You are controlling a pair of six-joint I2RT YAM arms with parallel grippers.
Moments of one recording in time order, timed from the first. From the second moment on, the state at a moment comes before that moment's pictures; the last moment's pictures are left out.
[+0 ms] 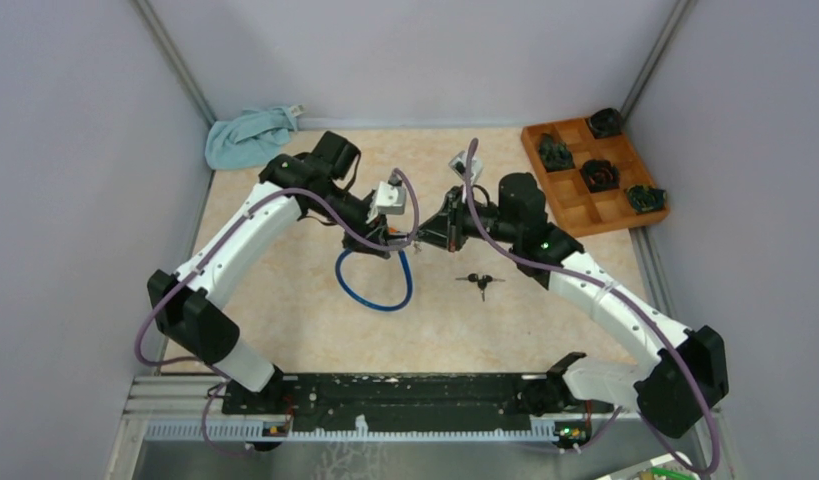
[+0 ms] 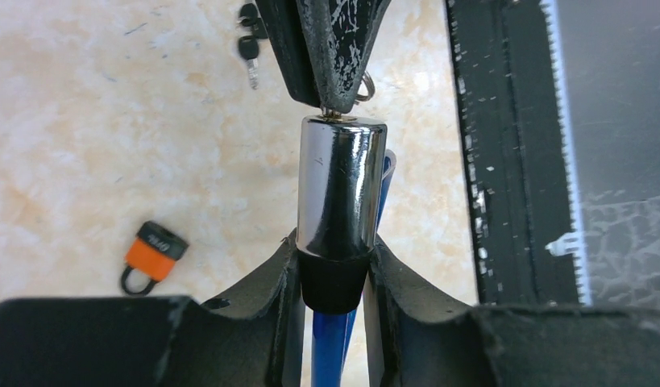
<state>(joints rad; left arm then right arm) -0.55 1.59 1.60 -1.19 0.85 0.92 0.60 1.15 0.95 0.00 -0.66 0.40</state>
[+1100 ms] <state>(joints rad) -0.67 1.36 1.34 -0.72 0.25 1.02 0.57 1.28 0.86 0.29 -0.49 1.18</state>
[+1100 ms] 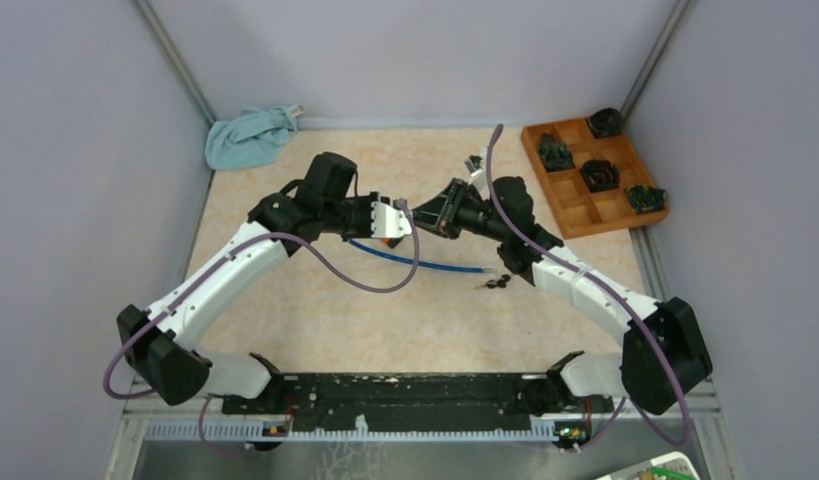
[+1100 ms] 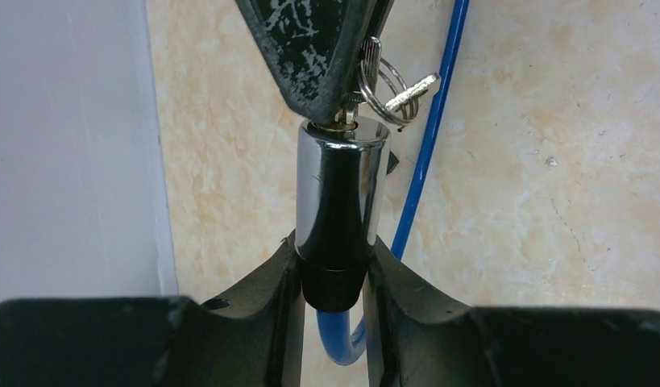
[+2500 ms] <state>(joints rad) -0.10 1.50 1.39 -1.04 -0.10 1.26 0.36 1.24 0.93 -0.20 -0.24 0.68</state>
